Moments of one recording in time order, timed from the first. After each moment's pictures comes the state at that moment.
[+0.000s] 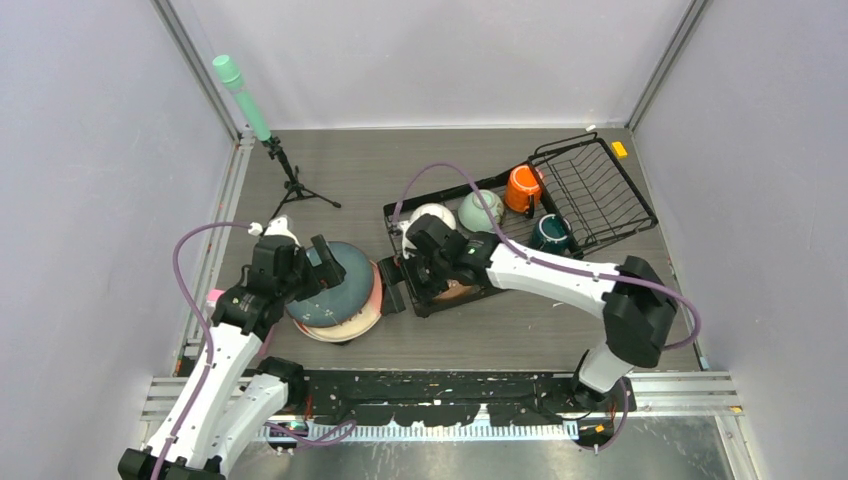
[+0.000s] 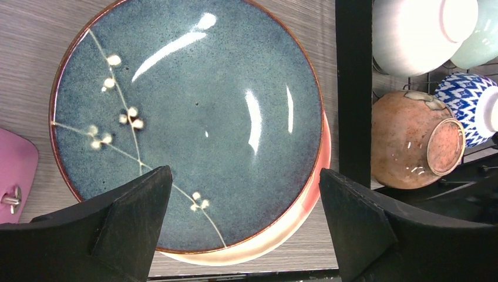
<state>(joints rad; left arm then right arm) -0.26 0.71 0.70 -0.72 -0.05 -0.59 0.99 1.65 1.20 -0.46 -0.30 0.53</state>
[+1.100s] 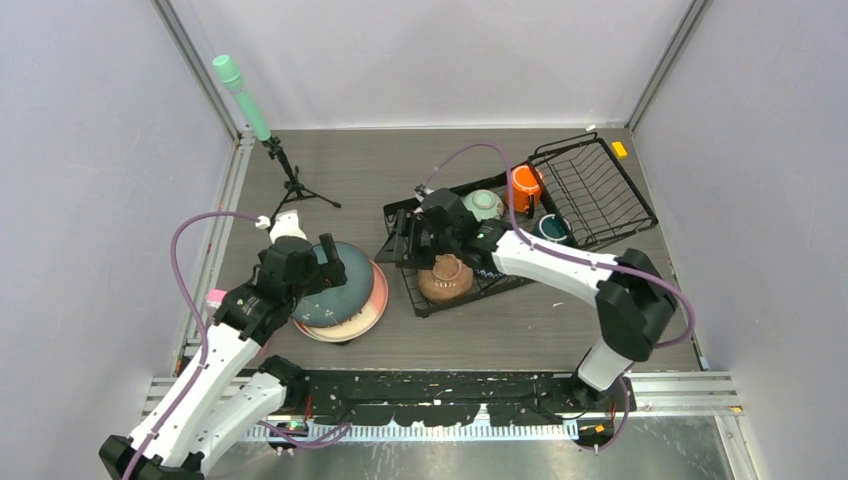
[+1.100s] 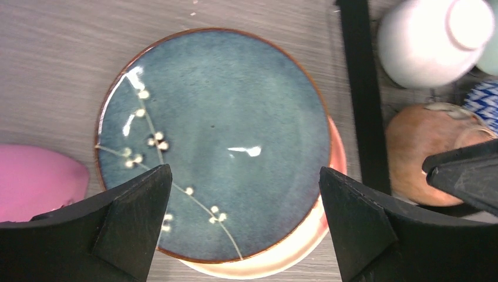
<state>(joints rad) -0.45 0.73 0.74 -0.72 -0.33 -0.56 0.87 1.65 1.20 -0.16 -0.25 0.96</state>
